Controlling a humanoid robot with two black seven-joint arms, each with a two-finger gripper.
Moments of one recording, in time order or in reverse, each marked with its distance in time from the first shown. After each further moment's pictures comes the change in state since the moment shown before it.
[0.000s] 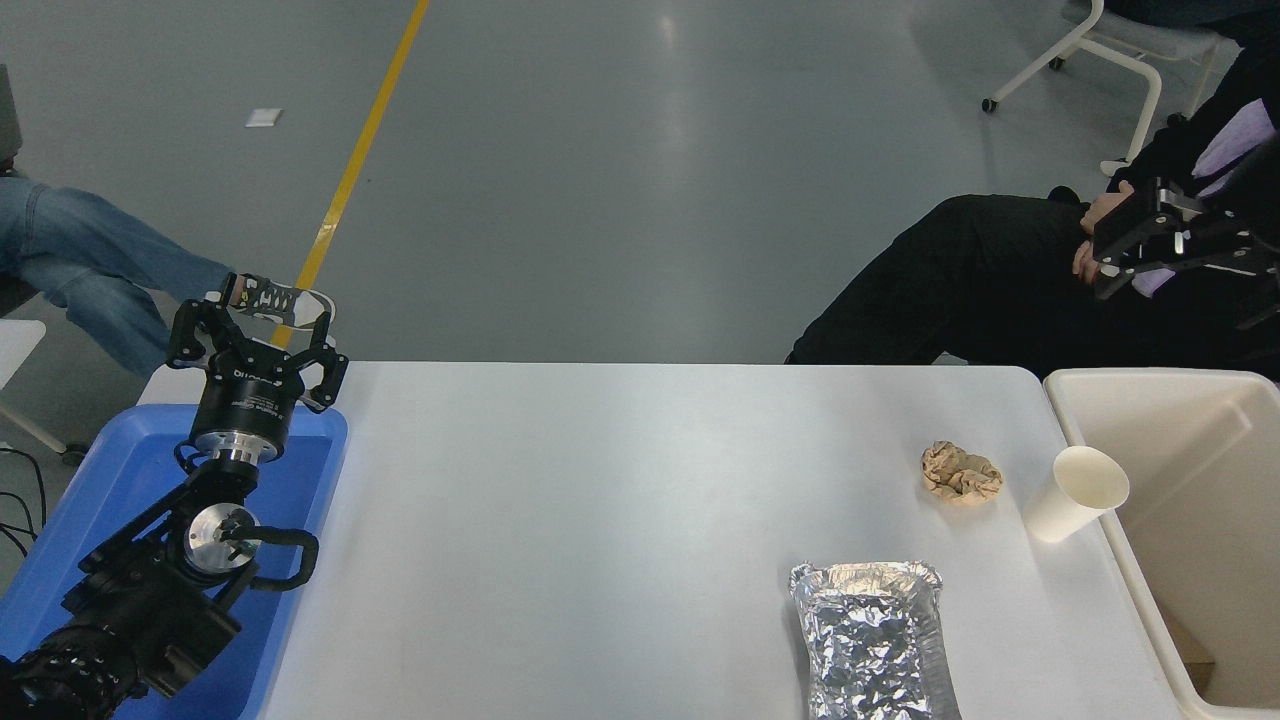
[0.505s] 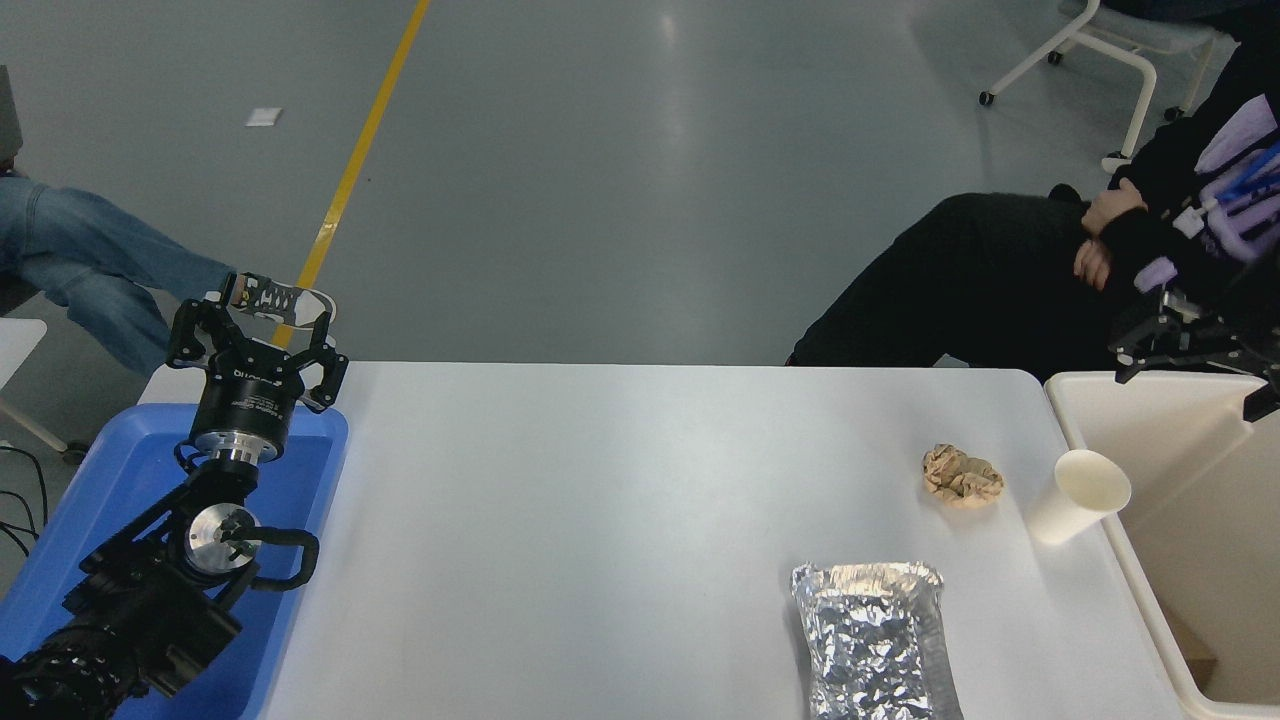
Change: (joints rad) left arm 0.000 0.000 0.000 0.000 0.000 0.000 0.000; right arm -0.419 -0.093 0.067 -0.087 0.003 -0.395 -0.006
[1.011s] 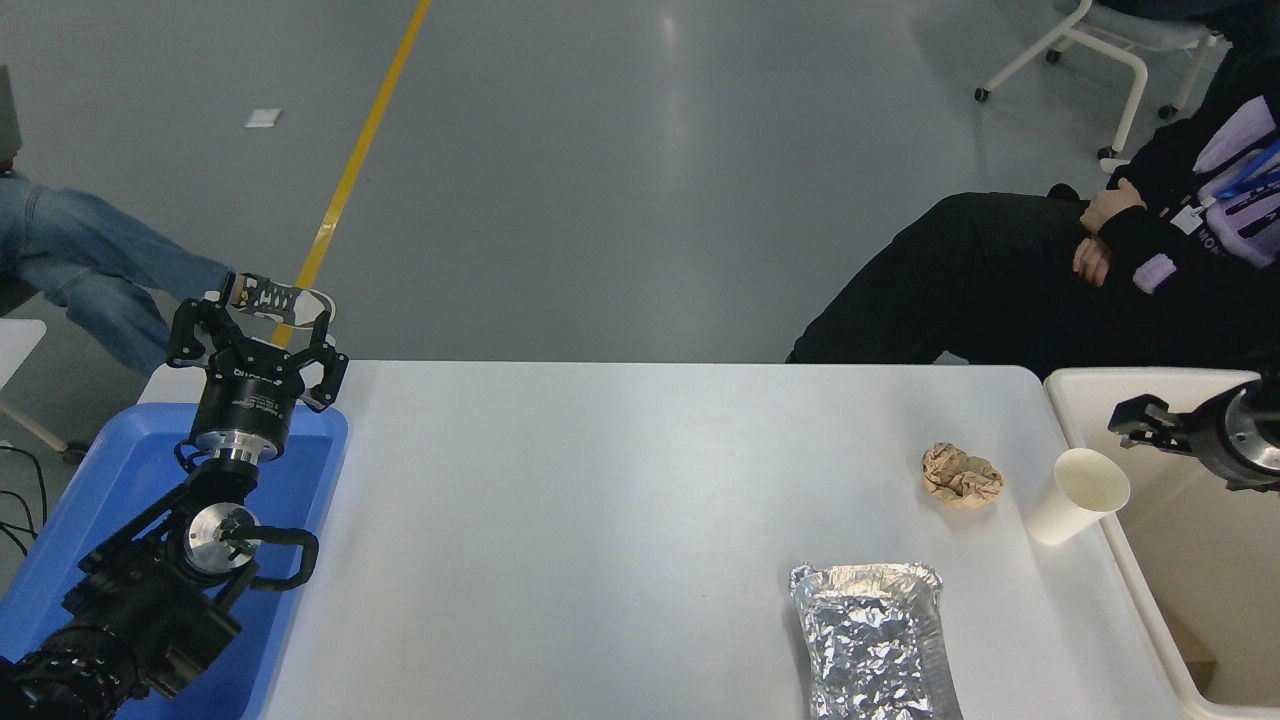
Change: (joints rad) left arm 0.000 0.000 -0.001 0.000 0.000 0.000 0.000; right arm -0.467 -0.021 0.231 -0.265 0.007 -0.267 -0.002
